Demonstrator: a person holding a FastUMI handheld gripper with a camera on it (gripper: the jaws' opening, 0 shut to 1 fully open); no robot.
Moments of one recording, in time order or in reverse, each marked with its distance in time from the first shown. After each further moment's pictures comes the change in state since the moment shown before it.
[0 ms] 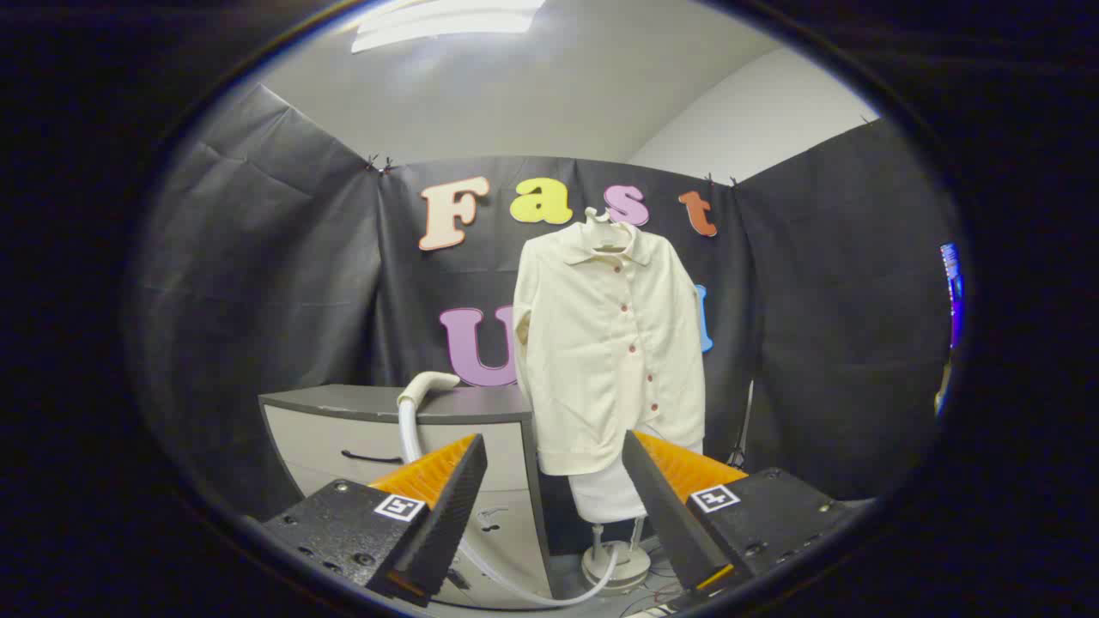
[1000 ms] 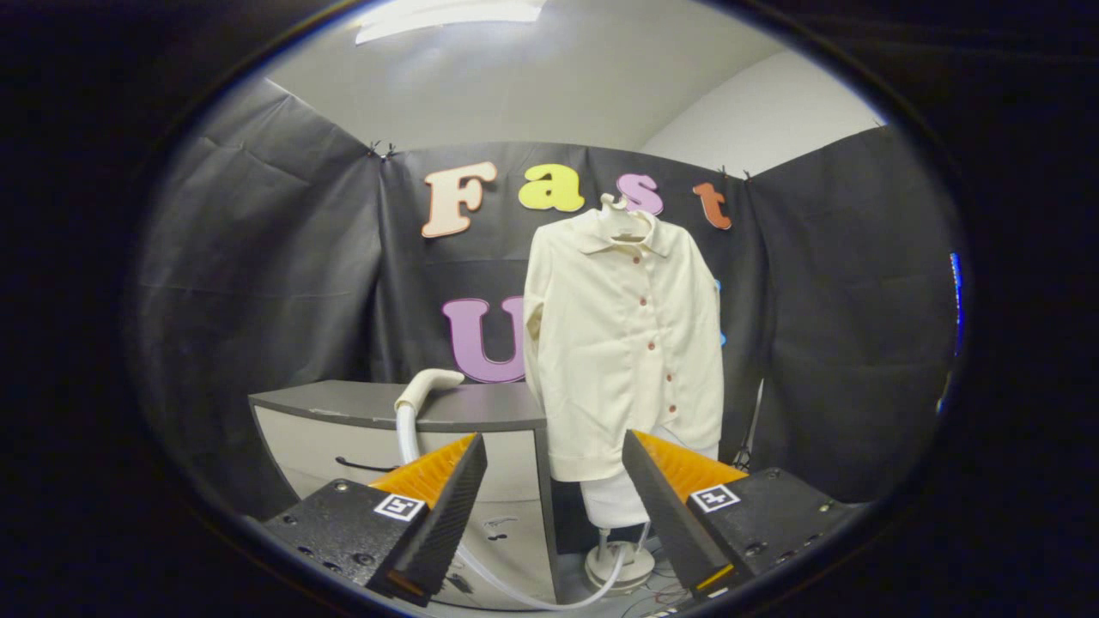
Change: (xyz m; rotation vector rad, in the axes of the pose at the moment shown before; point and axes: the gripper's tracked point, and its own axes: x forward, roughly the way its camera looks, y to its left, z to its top) arm 0.051 0.023 0.001 -0.013 0.042 0.008
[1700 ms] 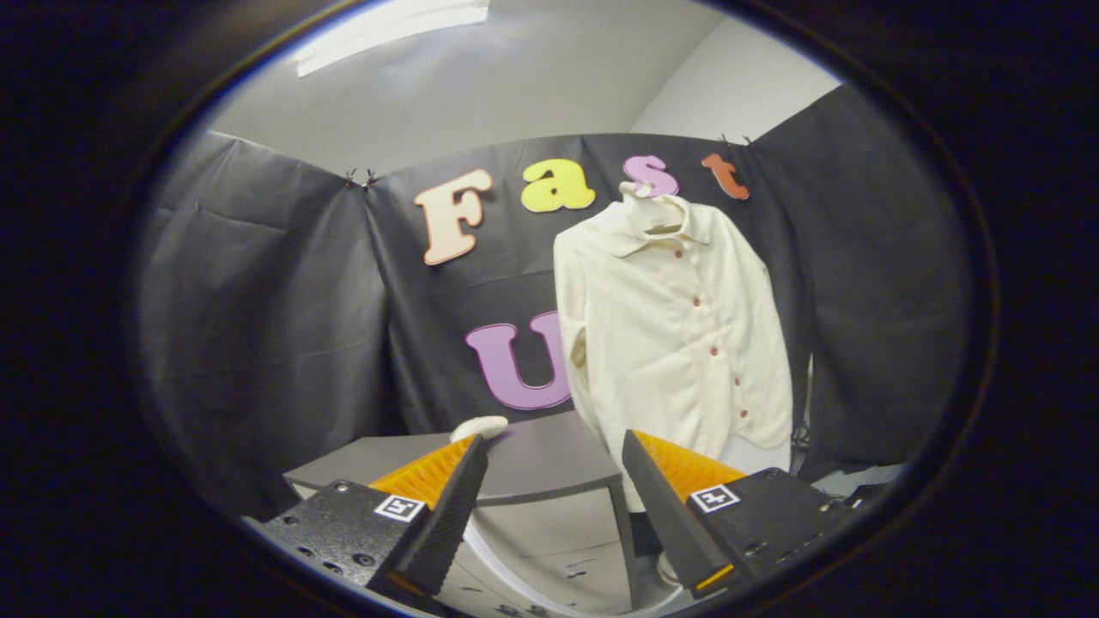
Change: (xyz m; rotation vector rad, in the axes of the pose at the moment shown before) arm 0.093 0.067 0.056 0.209 0.019 0.102
